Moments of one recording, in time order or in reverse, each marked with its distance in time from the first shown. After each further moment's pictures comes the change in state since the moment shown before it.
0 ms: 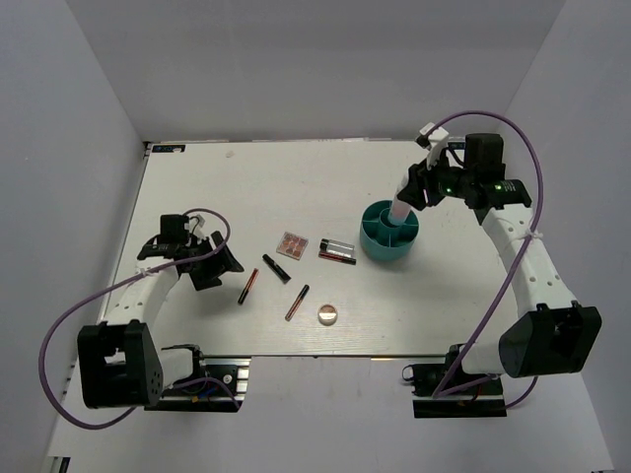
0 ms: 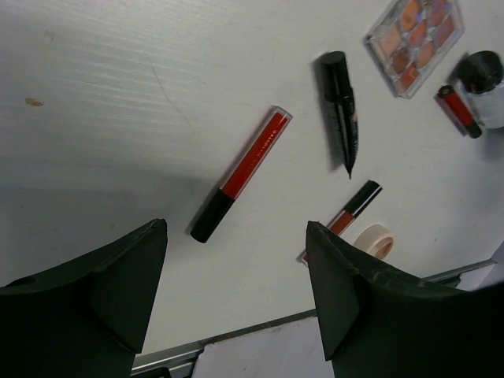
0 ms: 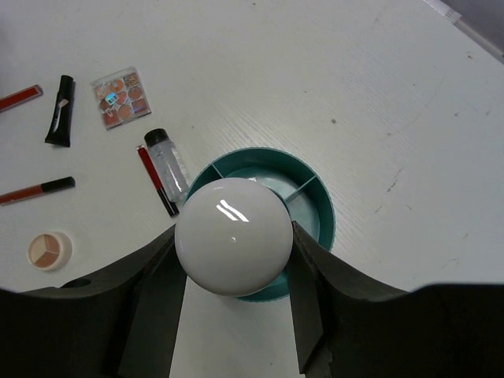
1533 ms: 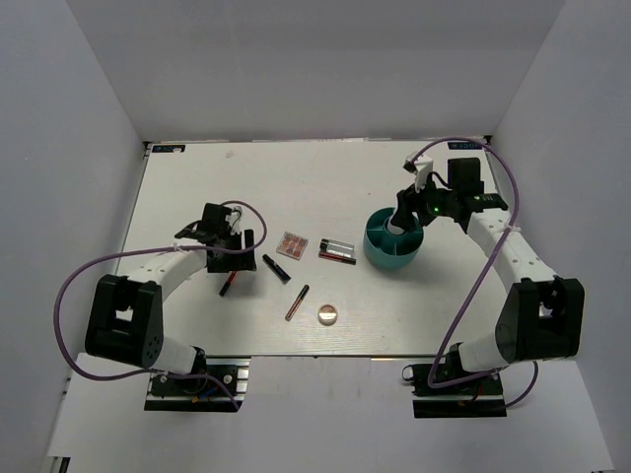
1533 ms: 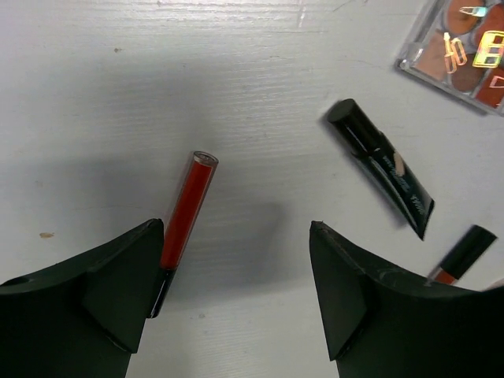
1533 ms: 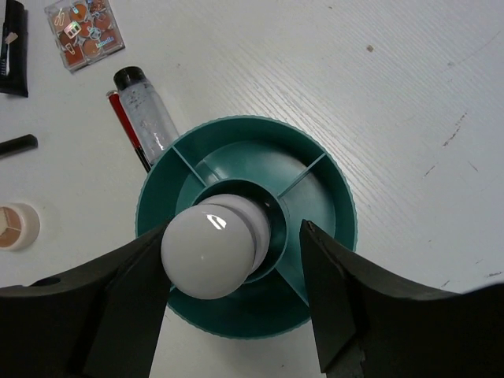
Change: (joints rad) left arm -0.260 0.242 0.084 0.155 -0.284 0.186; right arm -0.002 0.088 -0.214 0.125 0.003 -0.033
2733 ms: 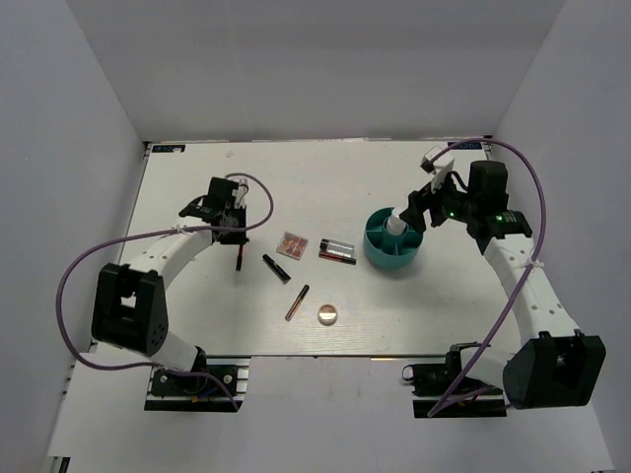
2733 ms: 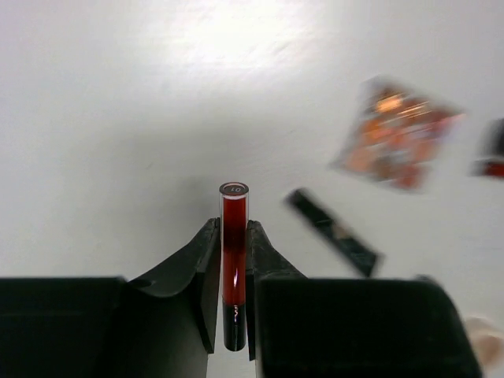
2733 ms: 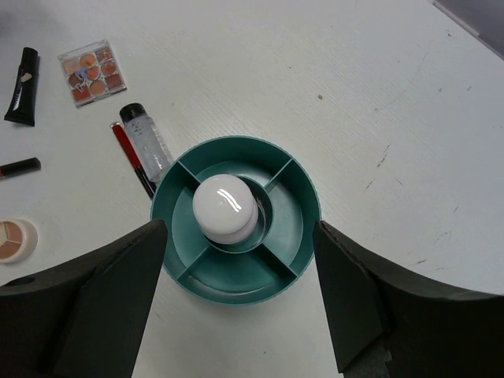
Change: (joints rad) left arm -0.051 0.091 0.222 -0.068 -0.151 0.048; right arm -0.029 -0.243 -0.049 0.027 0.014 0.003
